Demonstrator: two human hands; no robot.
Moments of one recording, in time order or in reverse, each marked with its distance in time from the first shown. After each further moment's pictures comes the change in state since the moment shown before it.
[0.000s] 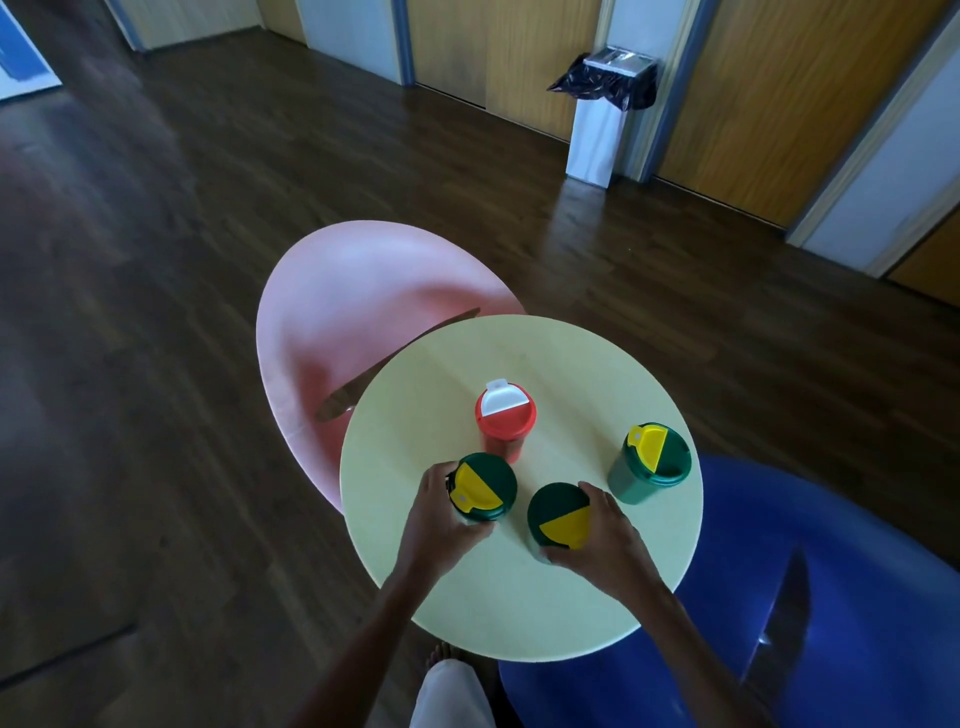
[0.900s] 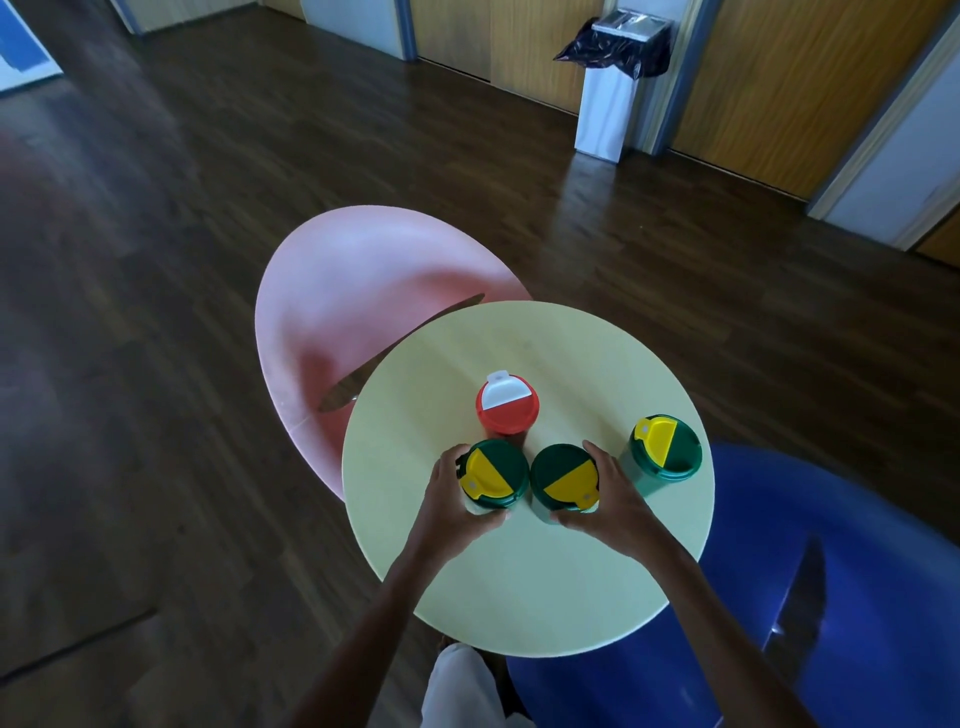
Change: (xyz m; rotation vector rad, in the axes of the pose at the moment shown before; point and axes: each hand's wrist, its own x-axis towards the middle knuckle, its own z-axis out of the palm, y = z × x) left_hand 0.017 -0.004 0.010 -0.012 -0.101 0.027; right_hand 0.041 0.011 -0.015 0.165 -0.132 -0.072
